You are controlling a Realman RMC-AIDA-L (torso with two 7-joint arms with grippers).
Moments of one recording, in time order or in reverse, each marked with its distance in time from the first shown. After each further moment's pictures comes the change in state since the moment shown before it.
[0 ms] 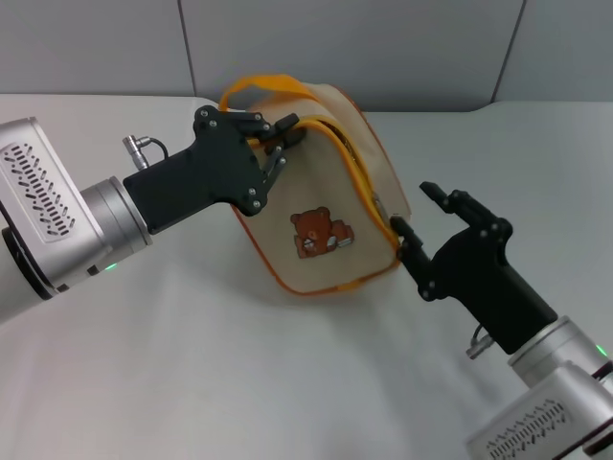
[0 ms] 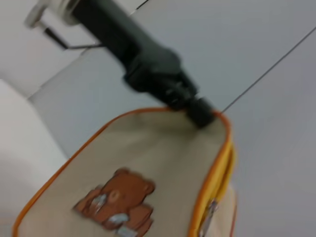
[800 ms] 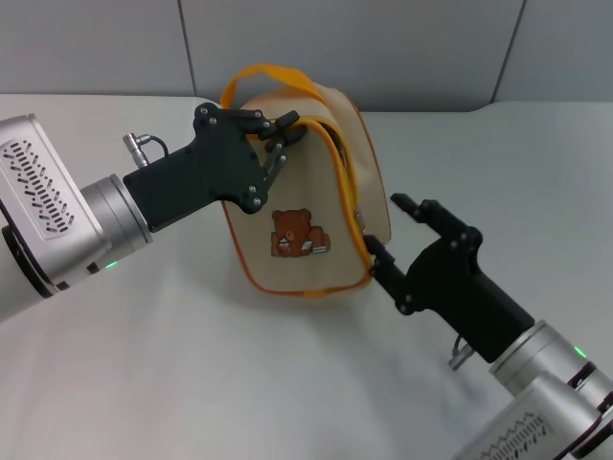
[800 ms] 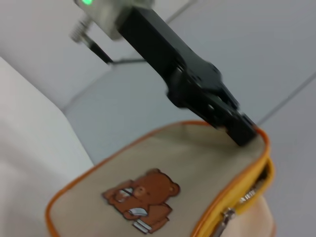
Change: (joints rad) left arm -0.003 0.000 -0.001 -0.001 -0.002 0.003 -0.007; right arm 0.025 0.000 -0.026 0.000 -0.043 0.037 -0.003
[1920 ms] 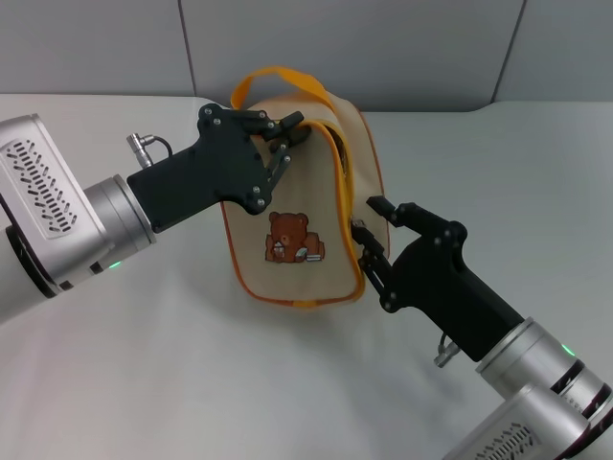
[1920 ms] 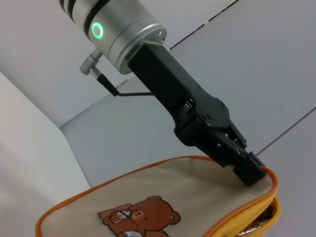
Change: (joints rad) left arm -0.007 0.000 0.002 -0.010 -0.002 0.003 -0.001; right arm 0.006 0.000 0.013 0.040 -0.039 -0.016 -0.060
